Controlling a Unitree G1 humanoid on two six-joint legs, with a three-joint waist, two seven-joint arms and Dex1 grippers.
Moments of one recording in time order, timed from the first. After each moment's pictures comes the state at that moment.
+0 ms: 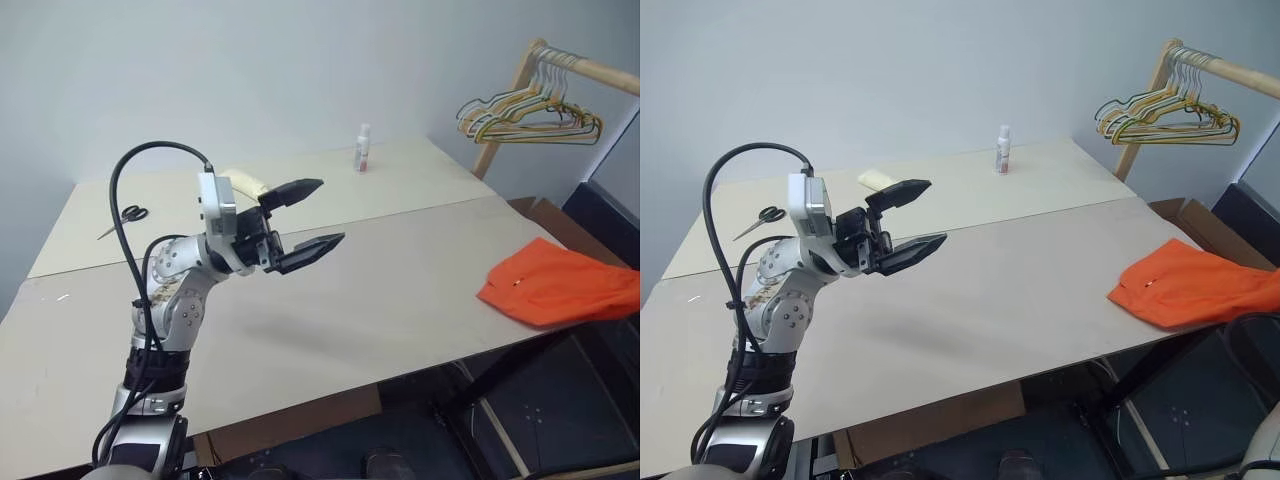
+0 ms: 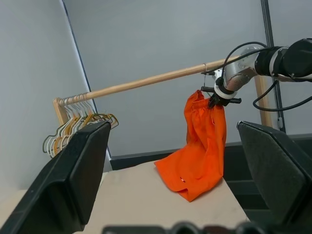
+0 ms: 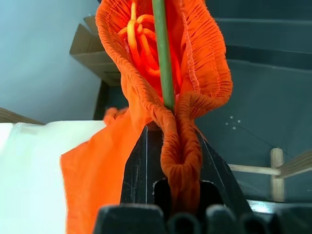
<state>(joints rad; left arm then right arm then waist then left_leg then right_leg) -0.51 0.36 0.04 -0.14 -0.63 0.22 -1.04 -1.13 -1.13 -0.79 1.23 0.26 0.76 -0.33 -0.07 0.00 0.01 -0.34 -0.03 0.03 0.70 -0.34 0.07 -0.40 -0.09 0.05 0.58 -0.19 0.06</state>
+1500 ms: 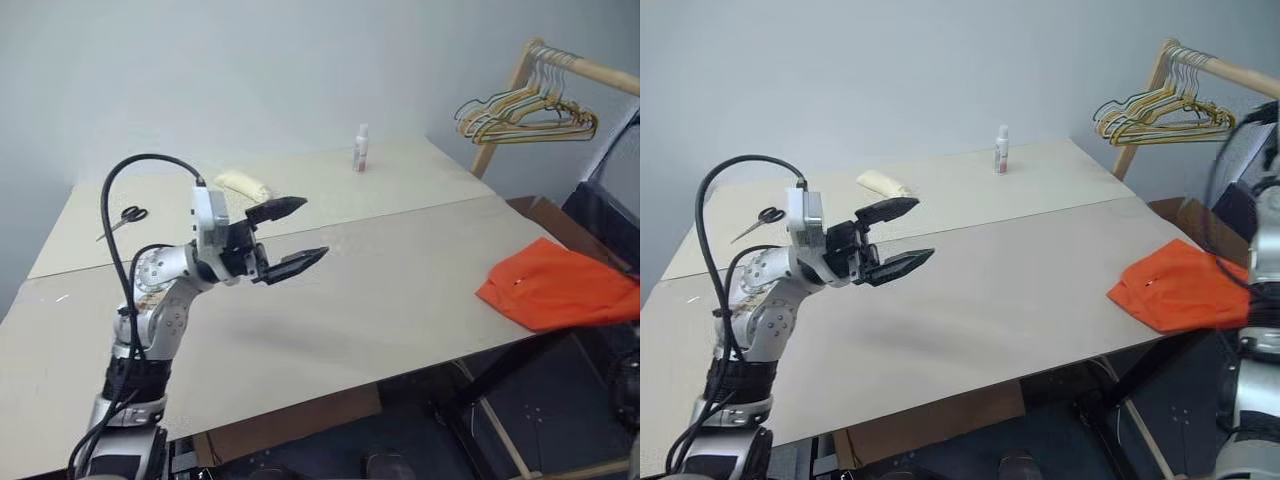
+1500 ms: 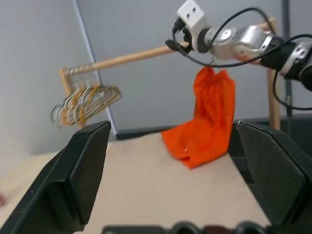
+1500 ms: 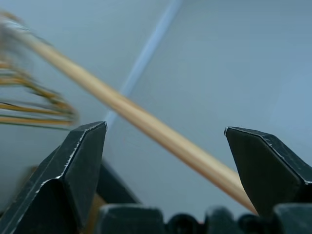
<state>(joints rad) -0.44 0.48 0.05 -0.15 -0.61 0.24 -1.02 -0.77 -0.89 -0.16 0.37 -0.07 0.33 -0.10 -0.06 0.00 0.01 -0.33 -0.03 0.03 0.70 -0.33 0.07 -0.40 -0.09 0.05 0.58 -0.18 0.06</state>
